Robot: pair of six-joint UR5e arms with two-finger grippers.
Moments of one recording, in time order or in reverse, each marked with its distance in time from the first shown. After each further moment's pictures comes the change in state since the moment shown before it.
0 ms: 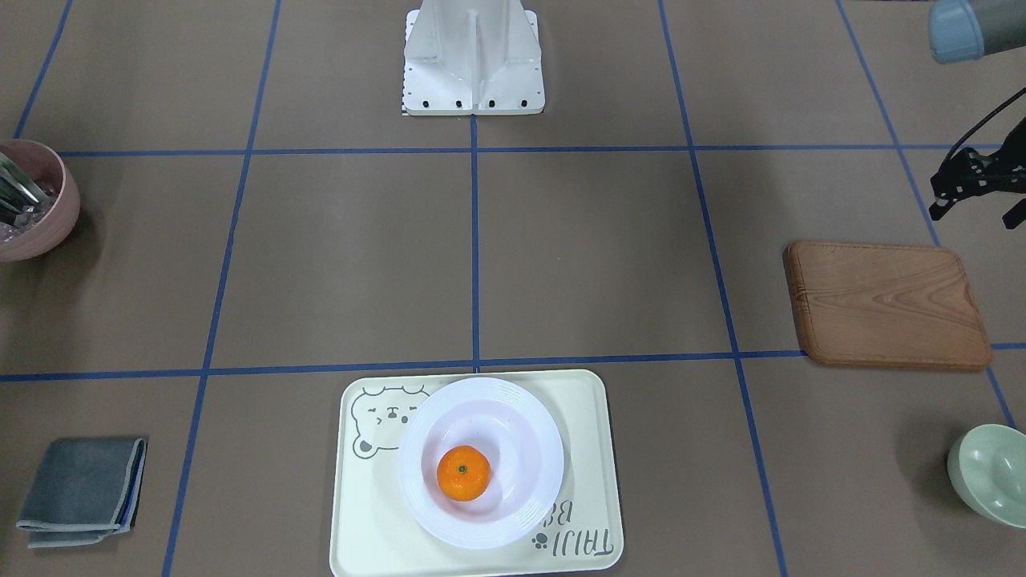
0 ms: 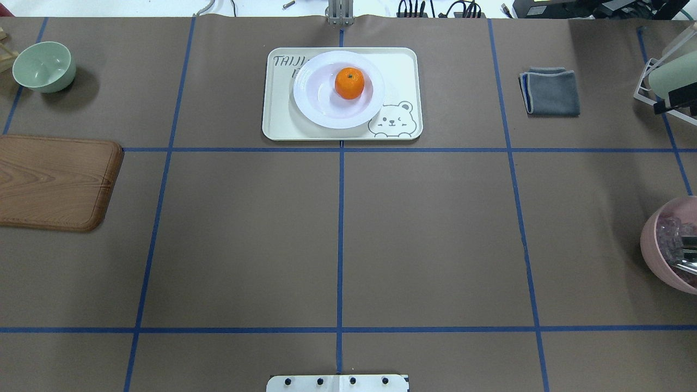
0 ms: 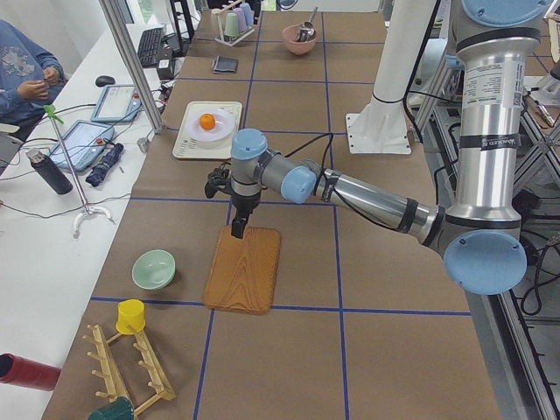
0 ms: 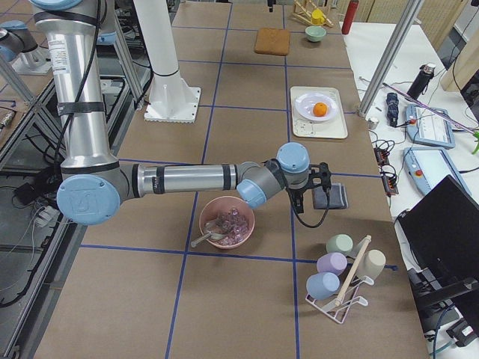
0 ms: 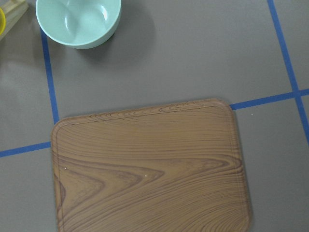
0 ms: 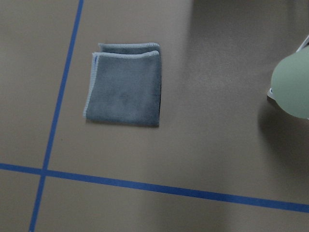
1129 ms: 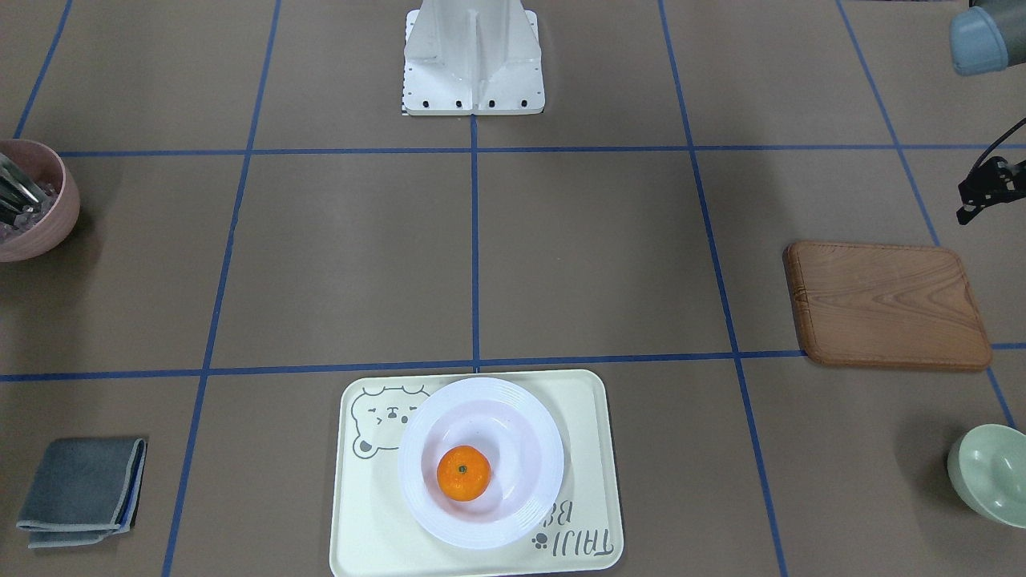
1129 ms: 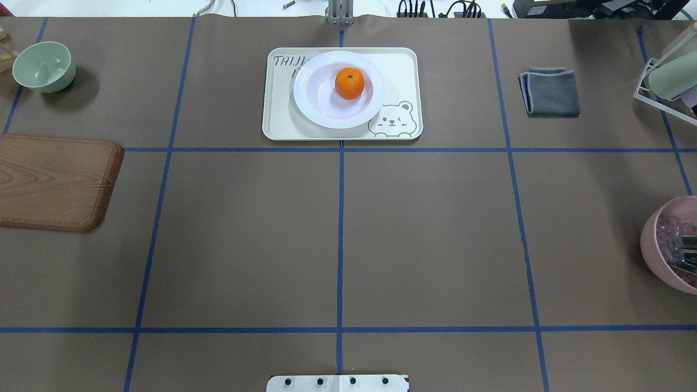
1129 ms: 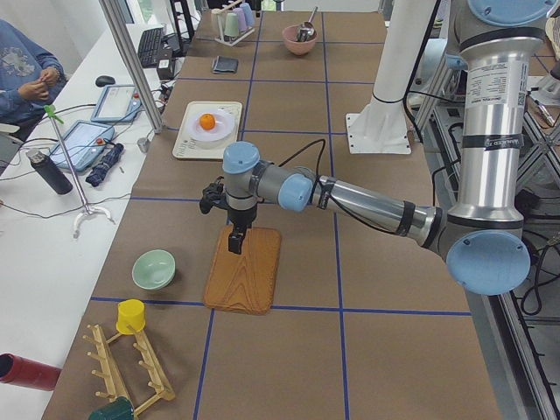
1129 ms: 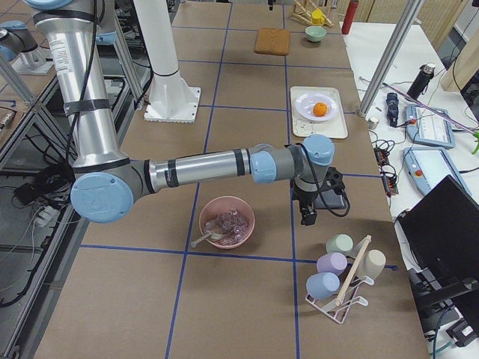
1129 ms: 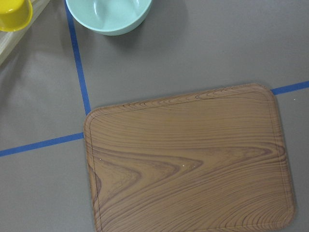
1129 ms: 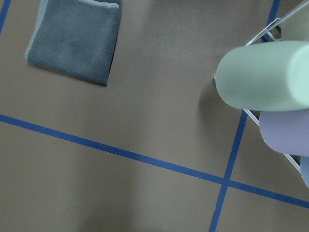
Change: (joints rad) left arm -0.042 -0.018 0.054 0.091 0.000 0.088; right arm 0.045 0.121 0.043 -0.560 -0.105 -0.487
